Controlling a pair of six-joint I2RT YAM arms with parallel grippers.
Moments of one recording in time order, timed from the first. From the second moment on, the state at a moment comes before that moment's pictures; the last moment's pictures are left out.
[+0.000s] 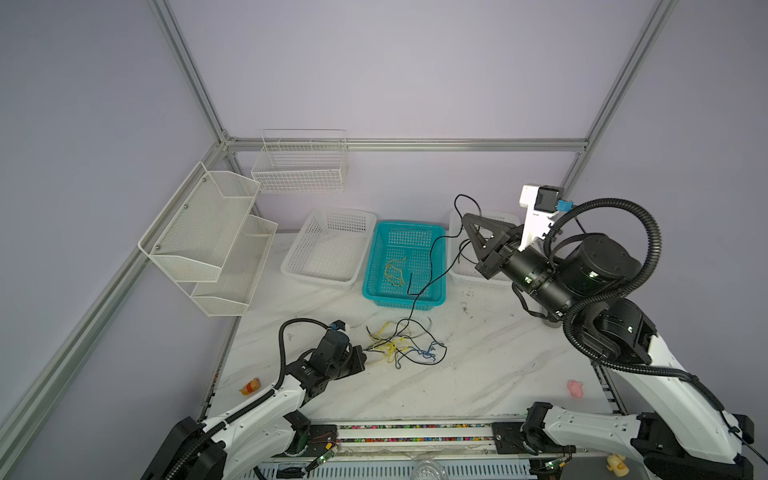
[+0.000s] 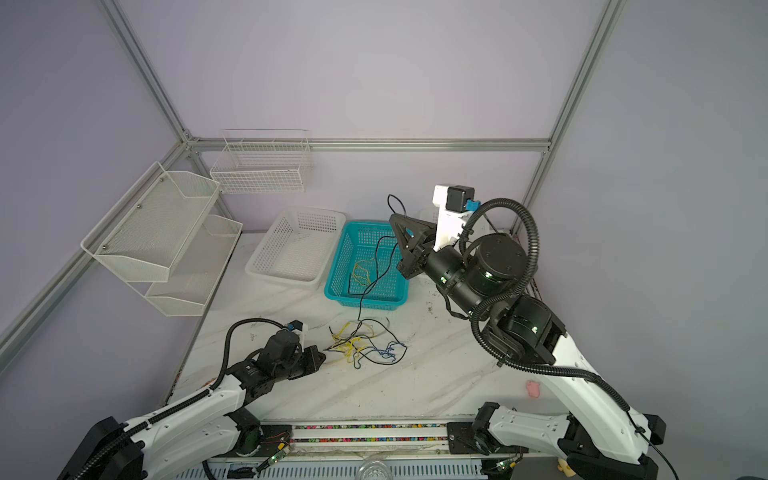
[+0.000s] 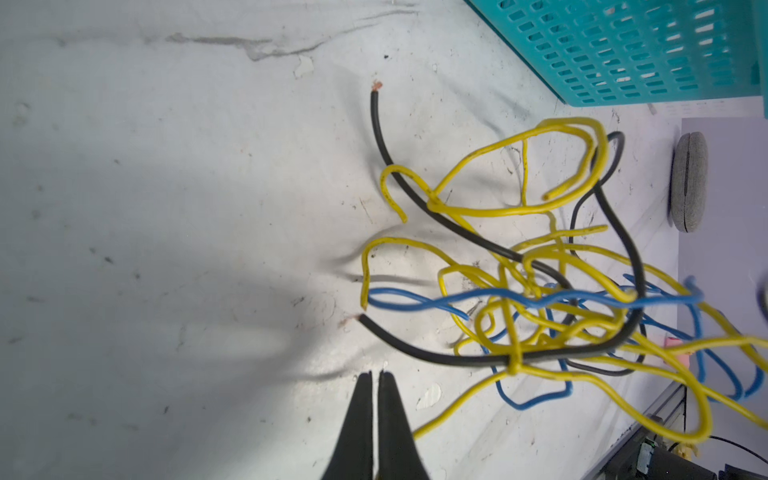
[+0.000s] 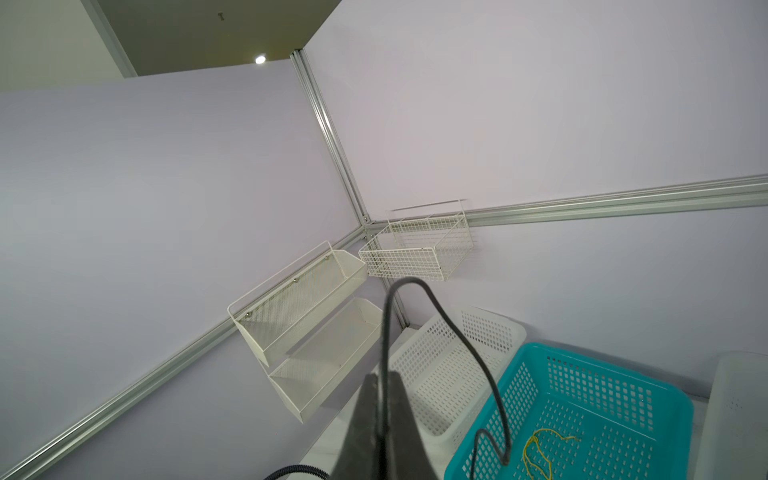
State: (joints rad) left arm -0.57 0.95 0.31 -0.19 0.11 -0.84; right arm 0.91 1.09 1.63 -0.35 0.20 0.35
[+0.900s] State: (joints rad) left arm -0.57 1.01 0.30 -0.16 0.08 -0.83; right arm 0.91 1.30 2.04 -0.33 0.67 0.14
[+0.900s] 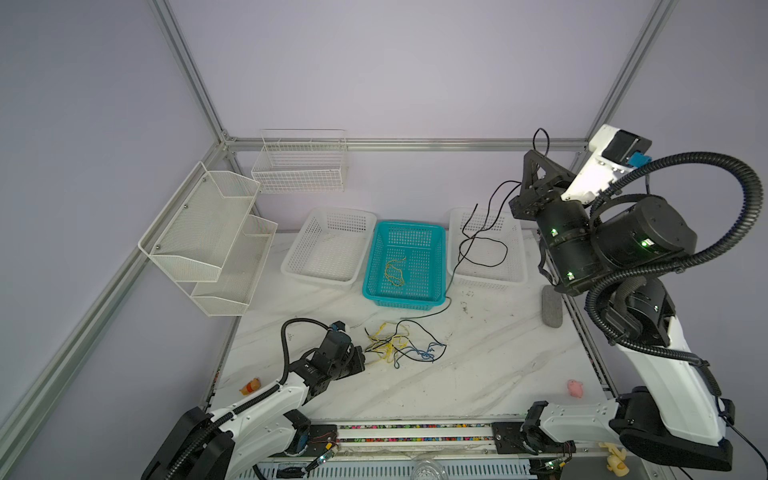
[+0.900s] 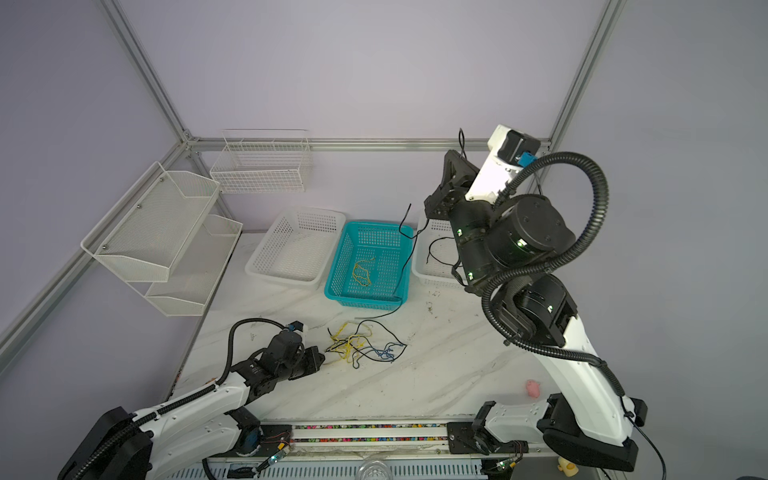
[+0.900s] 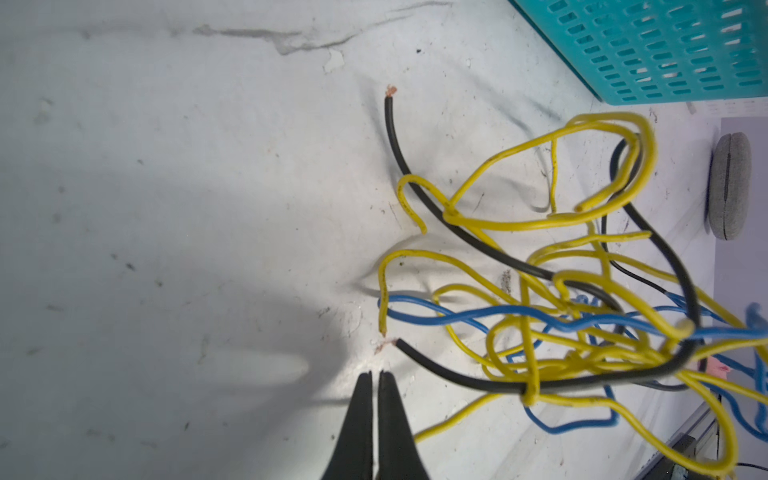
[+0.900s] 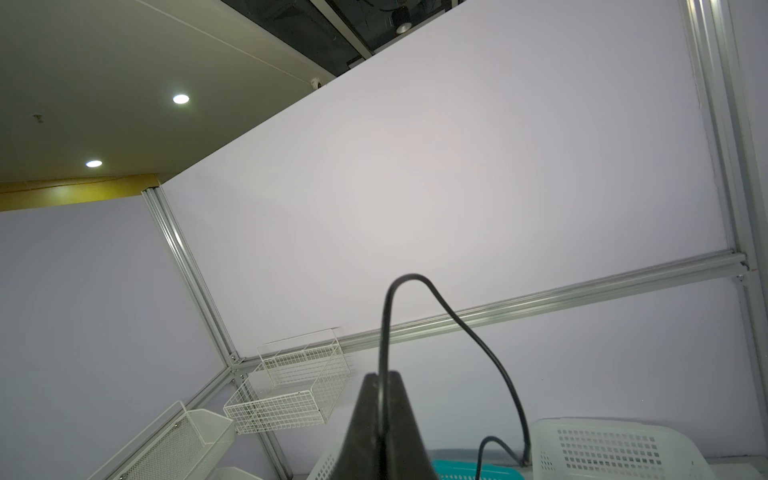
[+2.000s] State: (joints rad) left arm -0.57 0.99 0.29 -0.12 0.08 -0.83; right arm 0.67 1.60 2.28 -0.34 0.58 0.06
